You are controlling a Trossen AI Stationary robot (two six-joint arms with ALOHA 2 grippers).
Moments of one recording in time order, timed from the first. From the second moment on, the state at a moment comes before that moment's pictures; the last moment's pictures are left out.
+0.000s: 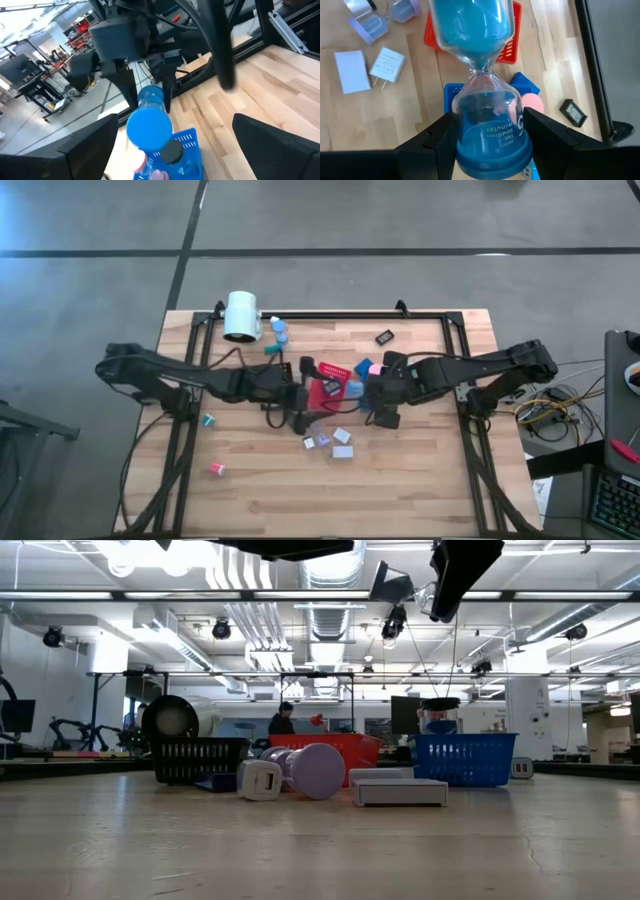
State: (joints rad) left arm -0.10 1.47 0.96 0.30 -0.08 0.52; right arm 0.20 1.51 1.43 -1.16 0.40 0.30
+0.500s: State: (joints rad) left arm -0.09 1.56 1.03 0.30 -0.14 0.52; right arm 0.20 1.51 1.43 -1.08 0.38 0.25
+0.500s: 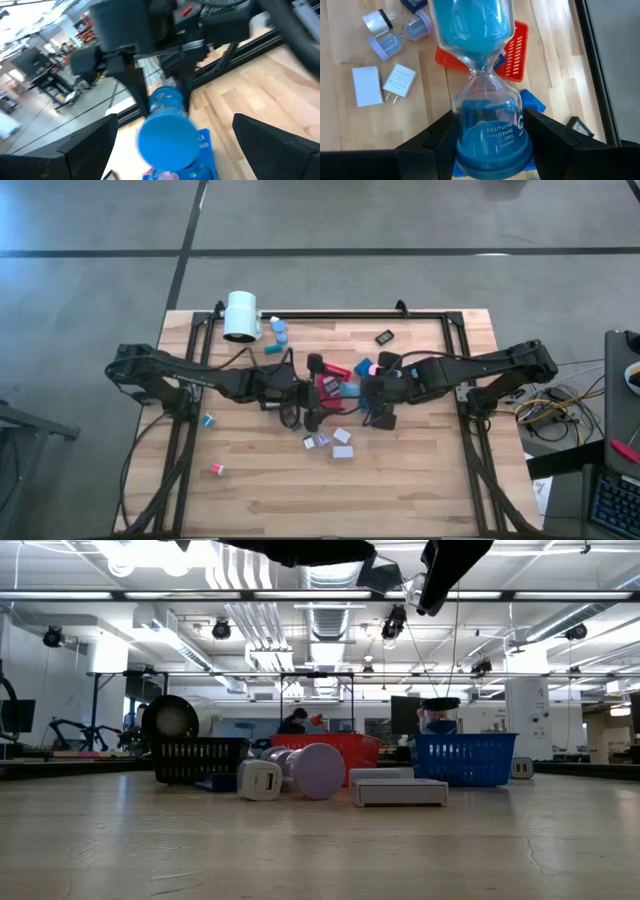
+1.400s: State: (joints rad) left arm -0.07 1.56 1.03 0.30 -0.13 0.52; right arm 0.18 1.51 1.43 -1.01 0.36 0.22
